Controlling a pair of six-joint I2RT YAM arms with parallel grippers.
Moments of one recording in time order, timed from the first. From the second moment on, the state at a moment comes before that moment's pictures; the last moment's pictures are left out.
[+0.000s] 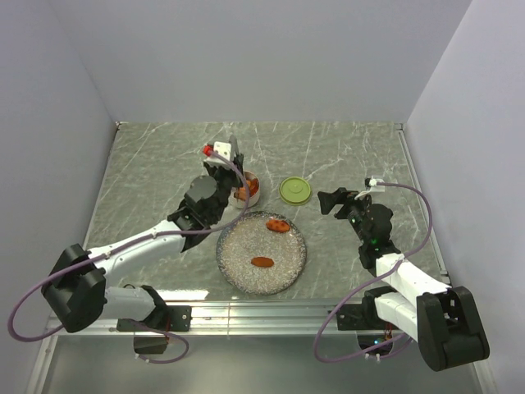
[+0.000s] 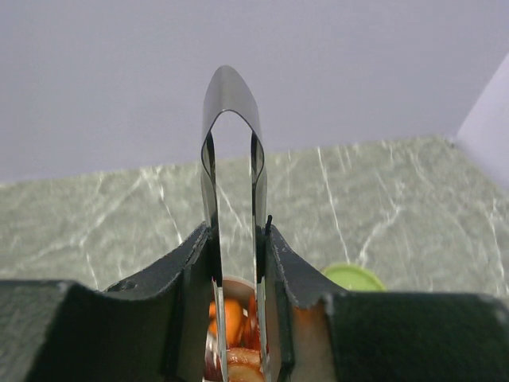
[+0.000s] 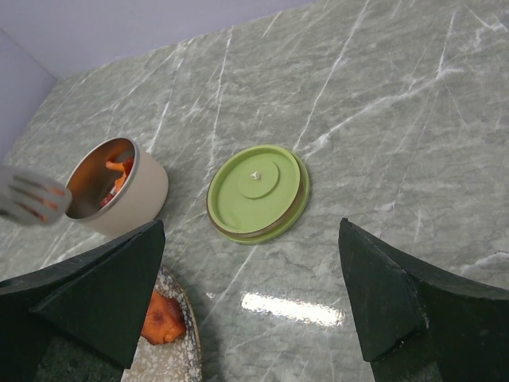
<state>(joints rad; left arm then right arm) -0.79 1.27 0.77 0.61 -0.52 -0.05 0.19 1.02 0.24 0.69 -0.12 0.42</state>
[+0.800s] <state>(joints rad) -0.64 1.54 0.97 0.62 -0.36 -0.02 0.19 1.02 0.24 0.69 -0.12 0.42</state>
